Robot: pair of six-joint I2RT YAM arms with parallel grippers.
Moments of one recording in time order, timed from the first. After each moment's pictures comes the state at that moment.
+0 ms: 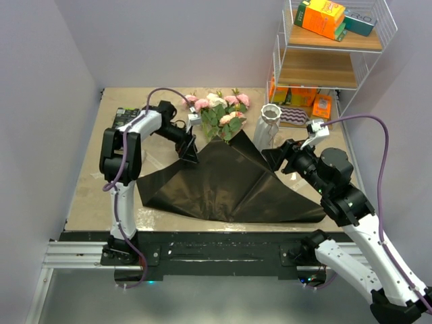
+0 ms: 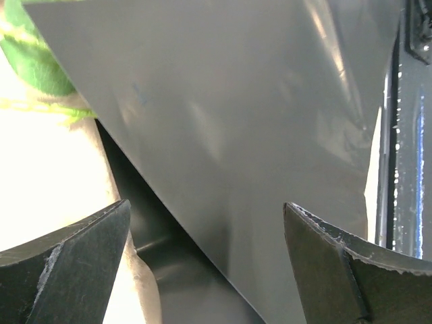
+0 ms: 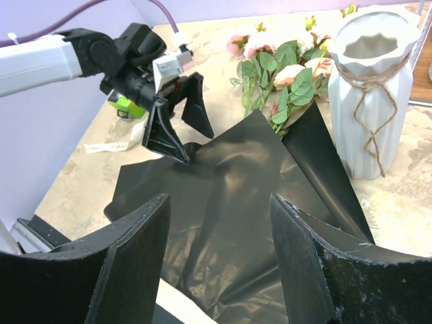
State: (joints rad) left arm -0.21 2.18 1.68 -0.97 1.03 0.84; right arm 0.49 0.69 0.90 -0.36 -0.04 0.42
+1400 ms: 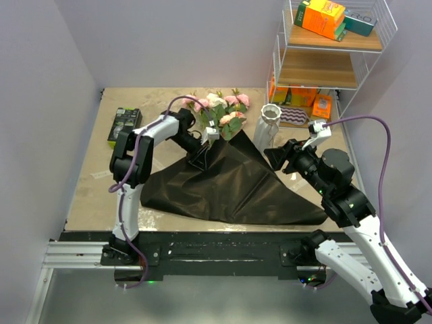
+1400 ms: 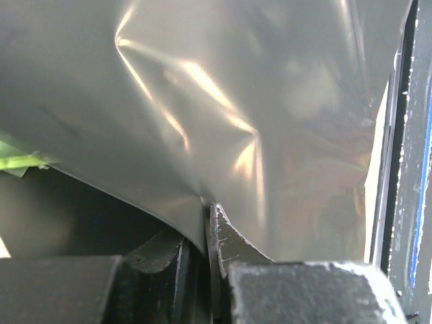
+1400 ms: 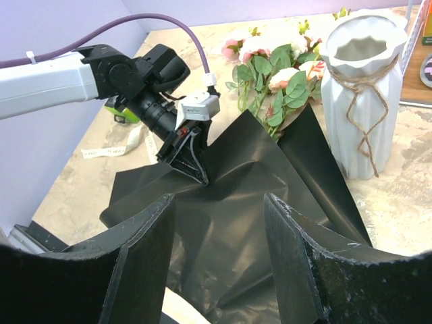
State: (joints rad) left arm -0.35 2.21 1.67 -1.01 0.90 0.86; right arm 0.49 0.68 0.90 -0.36 -0.02 0.43
